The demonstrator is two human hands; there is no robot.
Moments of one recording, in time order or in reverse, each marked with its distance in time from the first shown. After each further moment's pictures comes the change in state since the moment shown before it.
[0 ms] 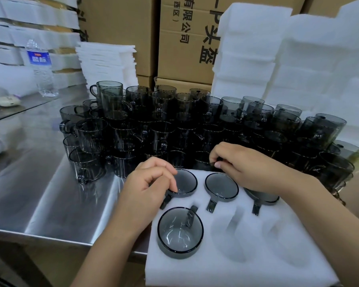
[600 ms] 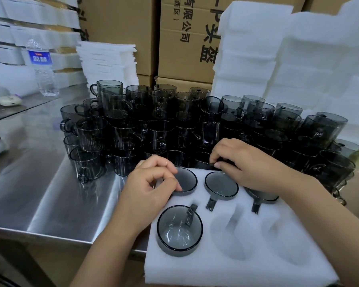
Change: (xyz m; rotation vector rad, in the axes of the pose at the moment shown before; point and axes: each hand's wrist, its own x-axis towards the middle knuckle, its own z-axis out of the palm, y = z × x) left_hand 0.001 0.000 0.002 0.066 -0.008 0.029; right_hand -0.002 0.003 0.003 -0.030 0.104 -0.079
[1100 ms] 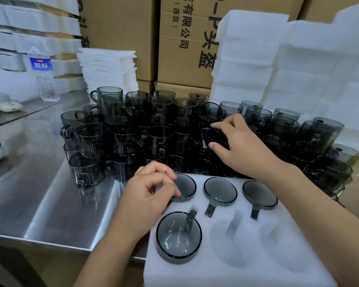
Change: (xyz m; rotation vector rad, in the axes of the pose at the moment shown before) left_hand 0.001 -0.001 -0.001 -0.014 0.008 -0.002; right_hand 0.030 0.001 -0.007 -0.043 0.233 0.304
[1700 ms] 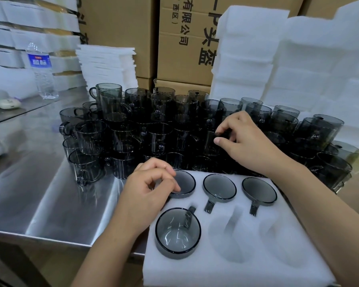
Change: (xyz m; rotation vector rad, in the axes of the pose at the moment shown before) left_hand 0.000 -0.001 0.001 -0.016 -0.007 0.006; right_hand -0.005 0.008 -0.005 0.300 0.014 0.018
